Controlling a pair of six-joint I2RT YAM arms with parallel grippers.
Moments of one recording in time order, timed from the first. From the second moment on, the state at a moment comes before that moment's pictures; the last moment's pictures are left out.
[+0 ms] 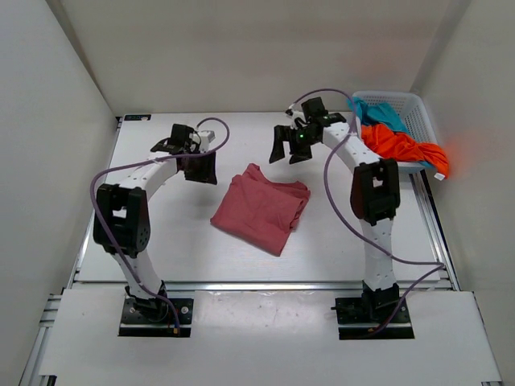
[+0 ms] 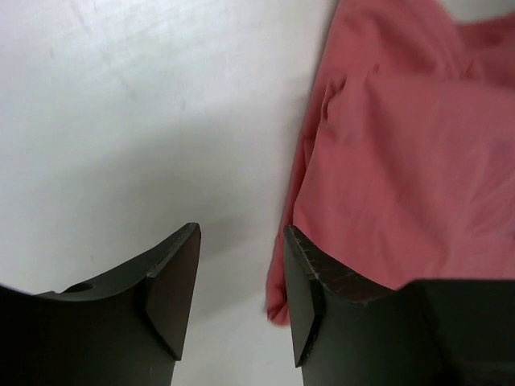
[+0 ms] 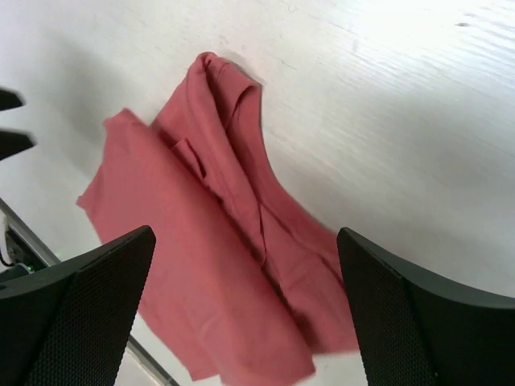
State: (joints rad) left arm -0.21 1.82 1.36 -0.53 0.30 -0.02; right arm 0.34 2.19 1.95 -0.77 -0.53 0.18
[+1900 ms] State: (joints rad) left arm -0.25 1.69 1.06 -0.56 0.37 0.05; right arm 0.31 2.17 1.83 -0.74 -0.75 0.14
